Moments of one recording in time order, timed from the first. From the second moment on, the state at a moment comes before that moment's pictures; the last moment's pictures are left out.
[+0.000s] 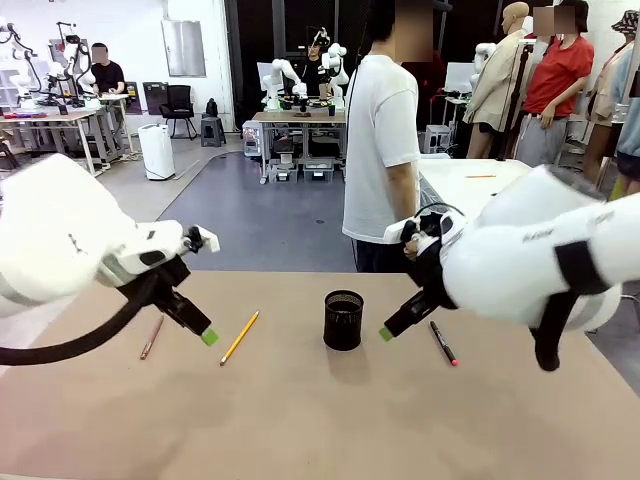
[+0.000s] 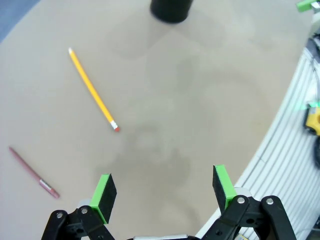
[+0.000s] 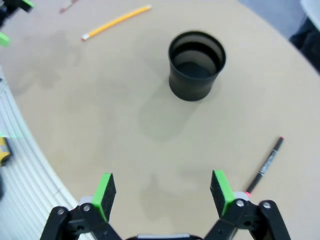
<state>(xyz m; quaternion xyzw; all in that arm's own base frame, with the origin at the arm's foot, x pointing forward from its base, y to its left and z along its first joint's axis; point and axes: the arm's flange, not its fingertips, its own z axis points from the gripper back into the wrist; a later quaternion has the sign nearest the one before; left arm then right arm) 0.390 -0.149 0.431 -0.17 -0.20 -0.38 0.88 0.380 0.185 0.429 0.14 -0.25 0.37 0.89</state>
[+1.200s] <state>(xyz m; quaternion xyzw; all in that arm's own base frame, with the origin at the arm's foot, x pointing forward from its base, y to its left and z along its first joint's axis) 0.398 -0.025 0.547 -0.12 -0.37 -0.45 0.80 0.412 0.054 0.559 0.15 -0.33 0.45 0.82</state>
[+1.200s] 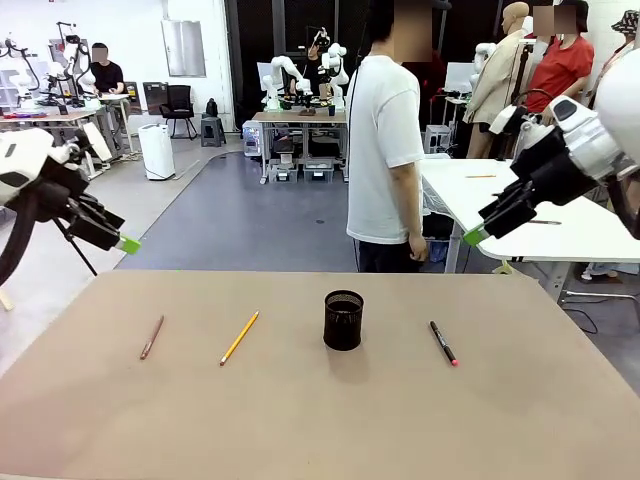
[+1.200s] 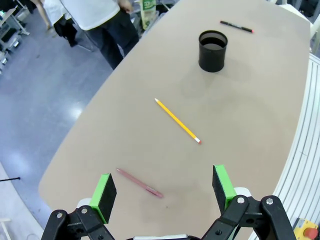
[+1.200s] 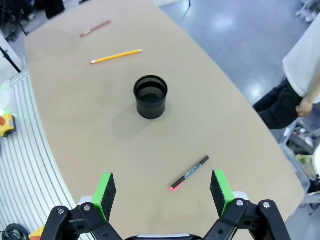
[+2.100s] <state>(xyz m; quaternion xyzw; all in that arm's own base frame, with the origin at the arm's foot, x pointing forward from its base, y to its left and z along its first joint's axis) 0.411 -0.014 0.564 -0.11 -0.37 -0.44 0.81 0.432 0.019 0.528 0.18 -0.36 0.45 0.80</state>
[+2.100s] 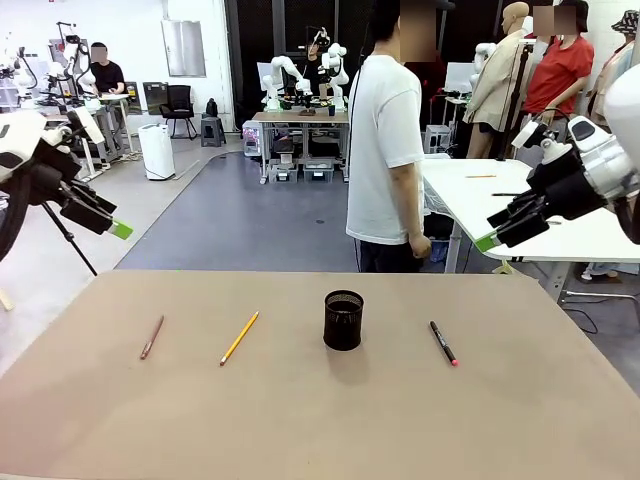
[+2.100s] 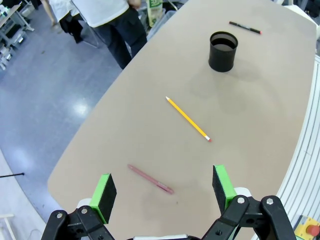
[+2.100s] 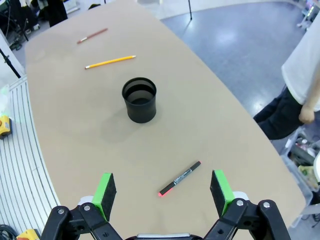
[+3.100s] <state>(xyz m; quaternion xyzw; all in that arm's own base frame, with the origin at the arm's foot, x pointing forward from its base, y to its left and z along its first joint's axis) 0.412 -0.015 0.564 -0.11 -0.37 -0.44 0.81 0.431 0.020 0.527 0.17 -0.35 0.45 0.81</state>
